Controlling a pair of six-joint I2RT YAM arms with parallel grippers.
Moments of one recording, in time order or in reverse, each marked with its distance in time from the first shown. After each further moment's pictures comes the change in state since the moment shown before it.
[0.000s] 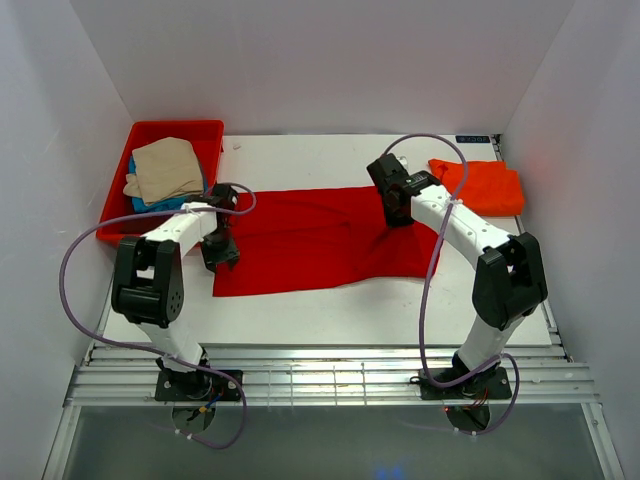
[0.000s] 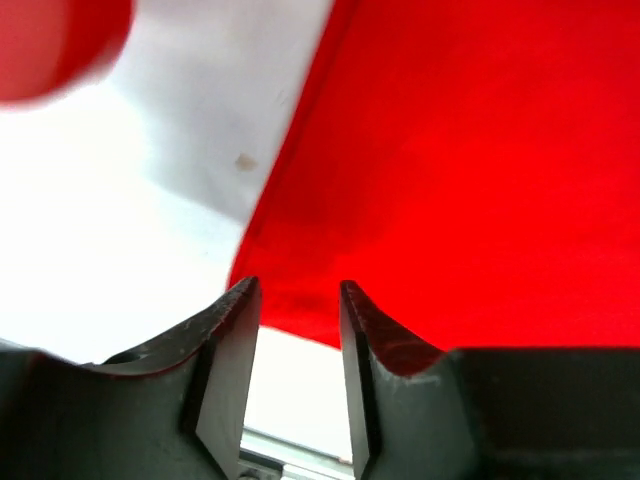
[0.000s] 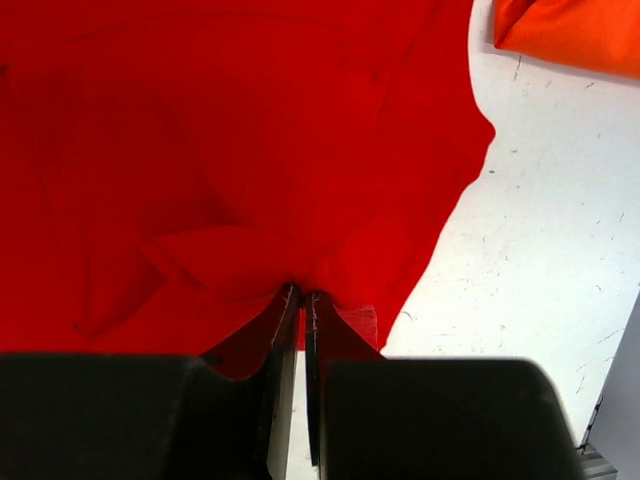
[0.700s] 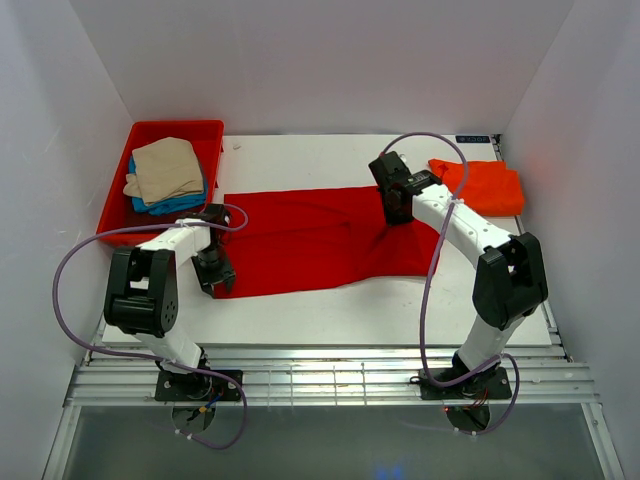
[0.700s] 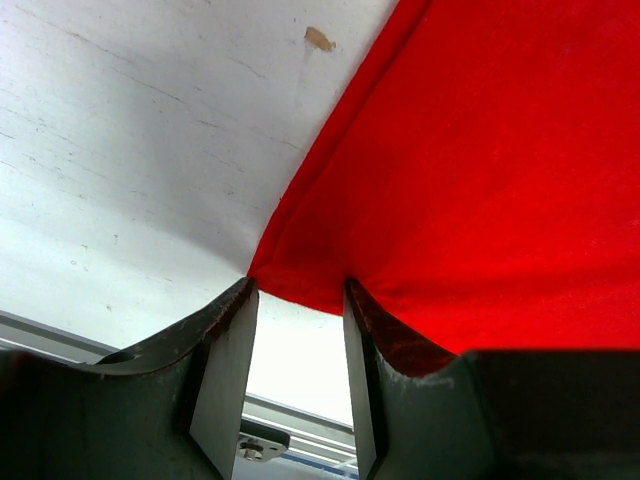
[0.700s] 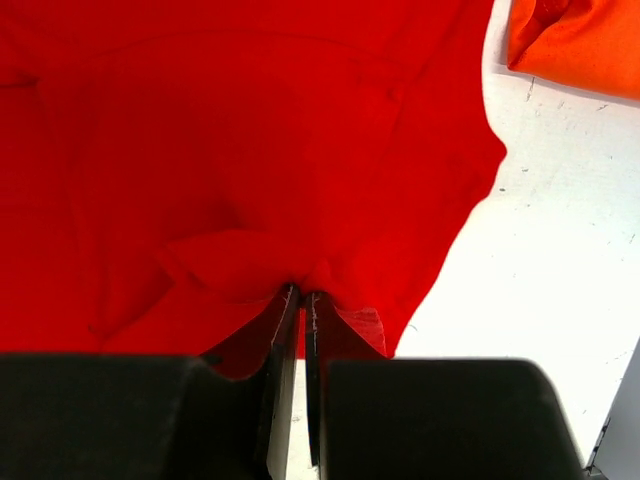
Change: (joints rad) left arm 0.040 -0.078 -0.194 0.005 0.066 -0.049; right arm -0.011 0.000 0.003 0.034 -0.039 -0.033
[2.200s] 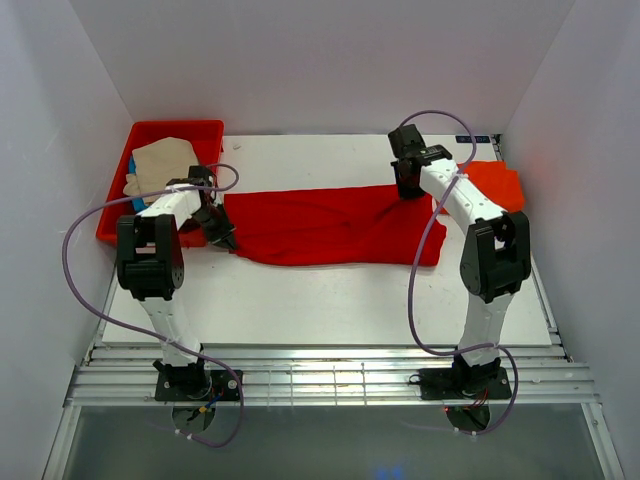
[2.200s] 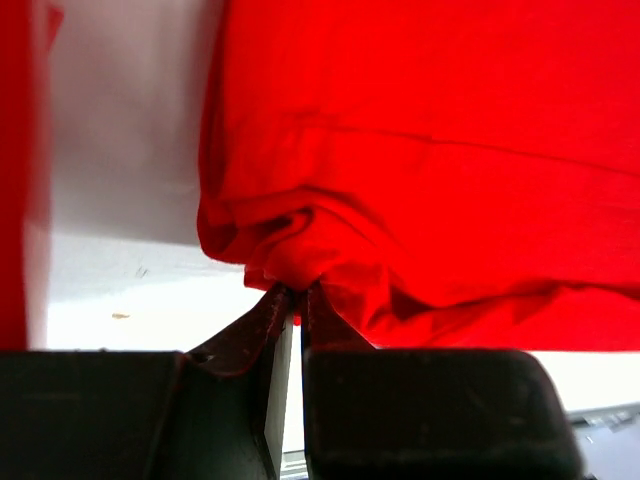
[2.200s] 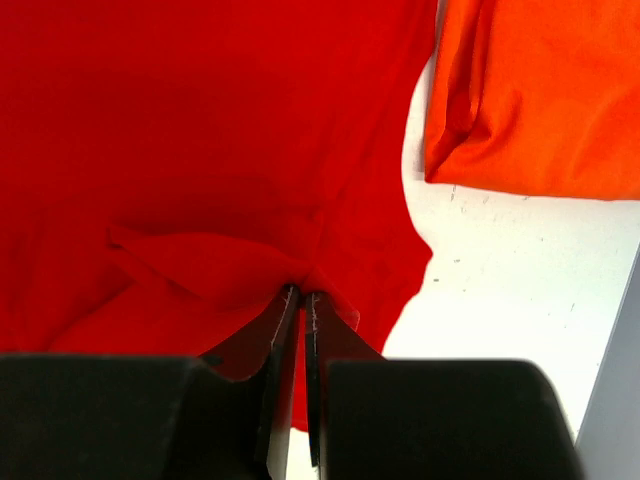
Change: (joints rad) left arm 0.131 0.275 0.390 0.062 0.338 0.126; right arm -0.166 0.193 0.241 0.002 -0.040 -0.112
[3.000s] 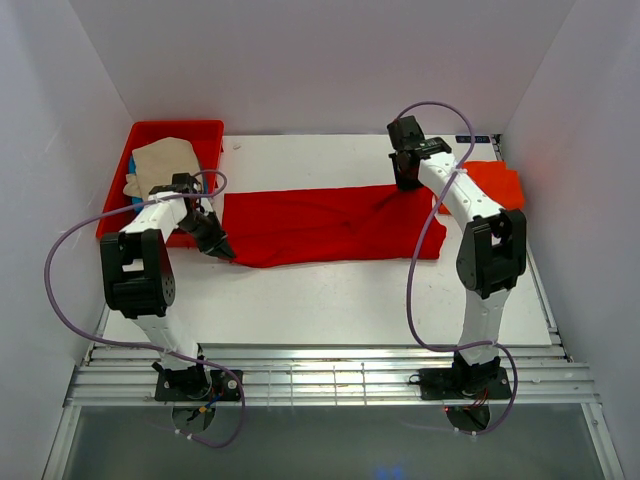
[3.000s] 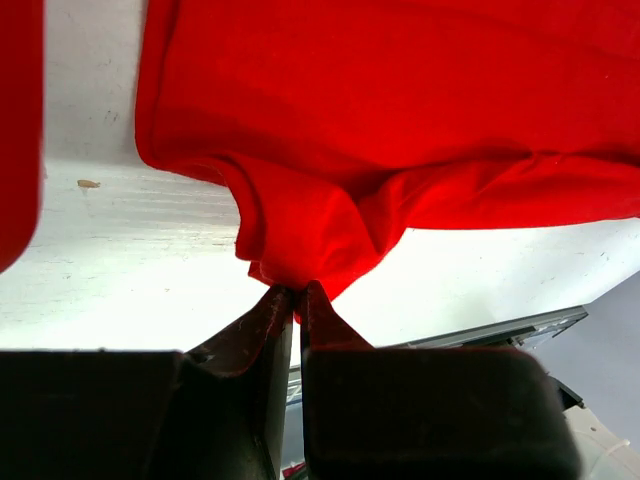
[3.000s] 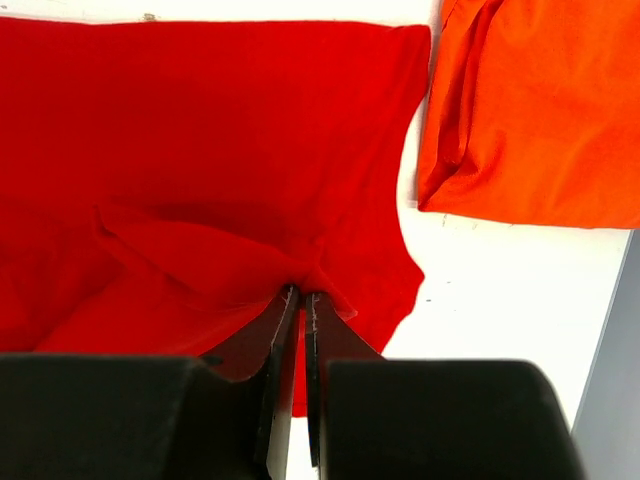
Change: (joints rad) left arm 0.075 -0.140 -0.089 -0.101 0.211 0.040; right arm 0.000 0.050 0.117 -0.029 -0.003 -0.029
